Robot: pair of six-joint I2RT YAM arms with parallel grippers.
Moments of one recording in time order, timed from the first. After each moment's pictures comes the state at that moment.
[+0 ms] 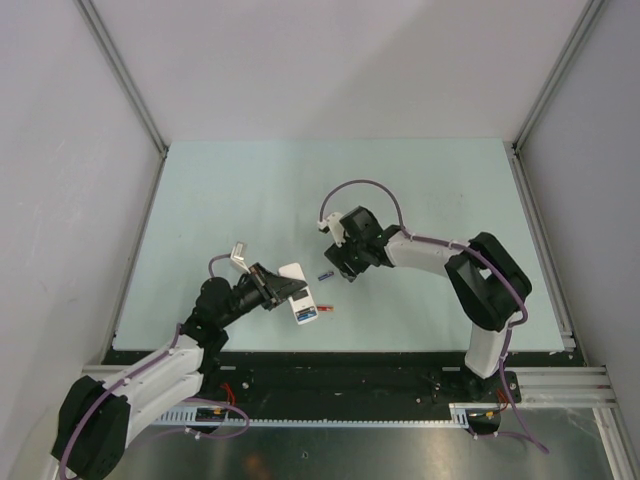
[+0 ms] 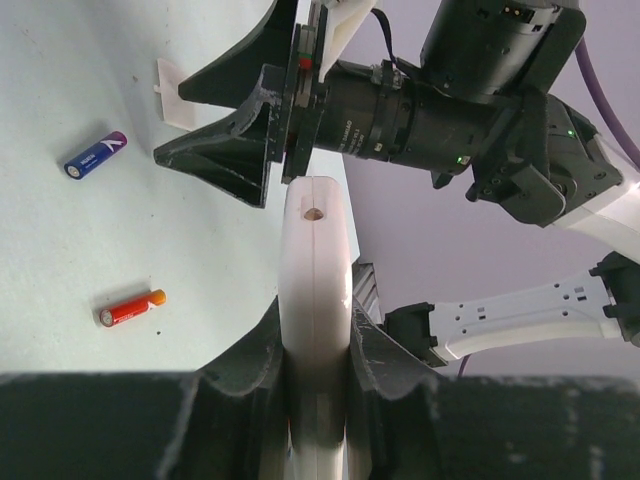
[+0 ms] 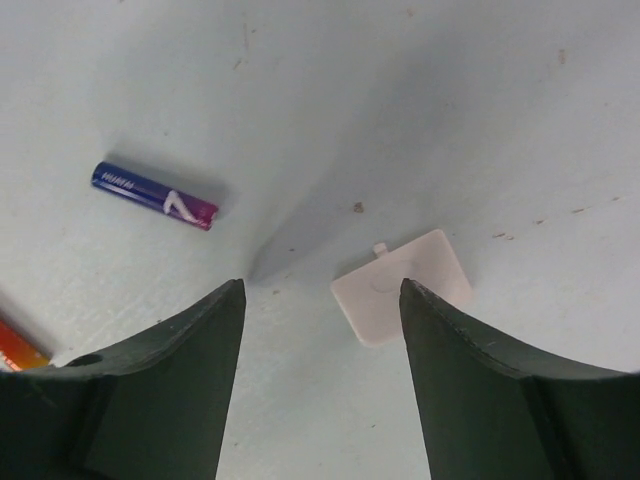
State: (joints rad) left arm -0.49 0.79 0.08 0.59 0.40 -1.19; right arm 0.72 1.83 1.13 -0.27 -0.06 -0.16
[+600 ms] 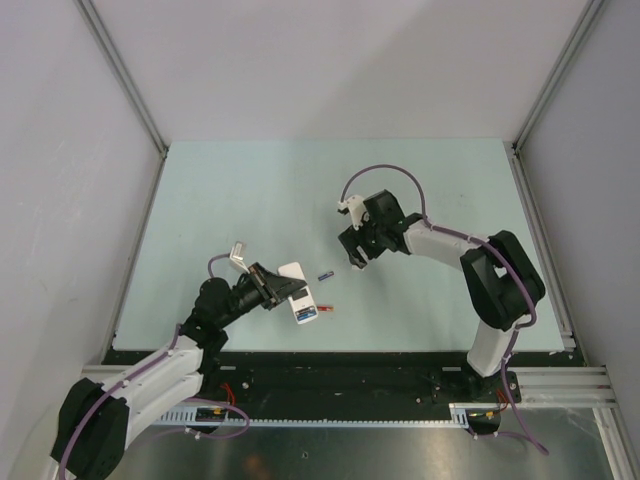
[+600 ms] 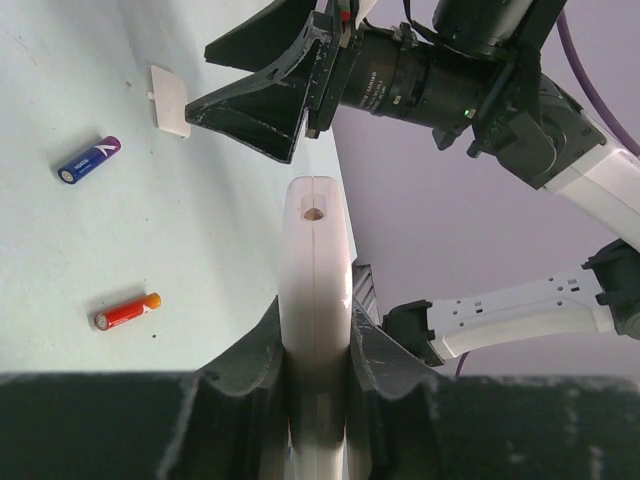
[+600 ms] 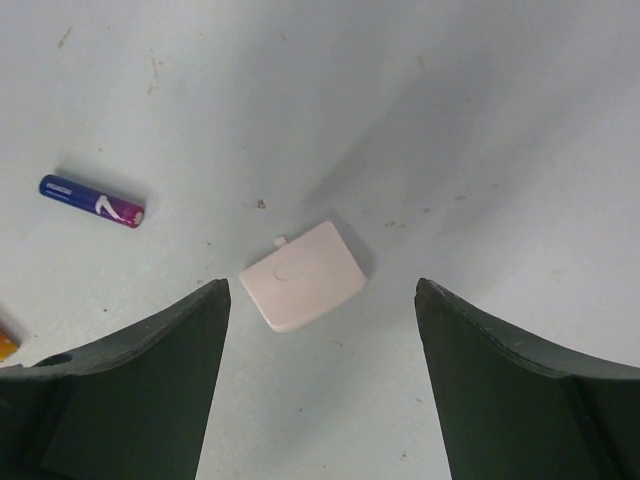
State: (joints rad) left arm -0.49 0.78 0.08 0.59 0.40 -1.19; right arm 0.58 1.78 1.13 -0.25 -0.17 -0.18
